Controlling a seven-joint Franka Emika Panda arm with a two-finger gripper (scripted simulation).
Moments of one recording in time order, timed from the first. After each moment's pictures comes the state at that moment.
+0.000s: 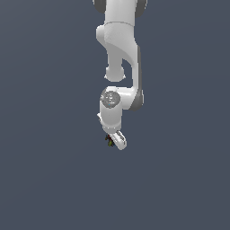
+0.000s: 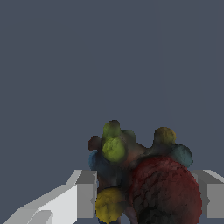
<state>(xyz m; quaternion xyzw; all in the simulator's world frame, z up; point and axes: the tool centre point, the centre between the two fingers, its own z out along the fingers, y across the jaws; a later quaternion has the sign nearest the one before) 0.005 -0.015 0.035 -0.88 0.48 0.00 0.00</state>
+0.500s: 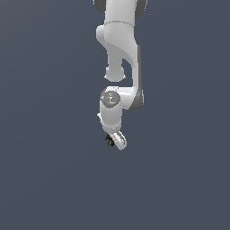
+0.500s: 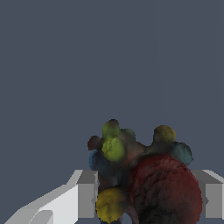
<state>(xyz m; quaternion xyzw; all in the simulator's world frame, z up) 0.004 -0.015 0.036 -0.88 0.48 0.00 0.00</state>
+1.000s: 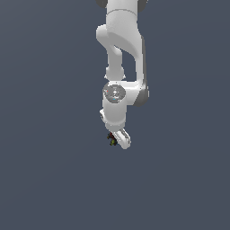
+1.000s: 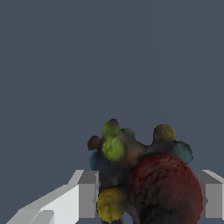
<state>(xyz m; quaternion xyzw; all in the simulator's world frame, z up) 0.015 0.000 0.072 -0.88 0.48 0.00 0.00</state>
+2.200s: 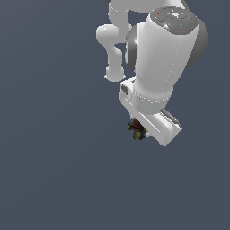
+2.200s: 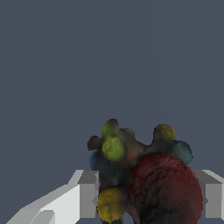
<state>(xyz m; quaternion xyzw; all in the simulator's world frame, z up) 0.086 0.085 0.274 -0.88 0.48 0.00 0.00</state>
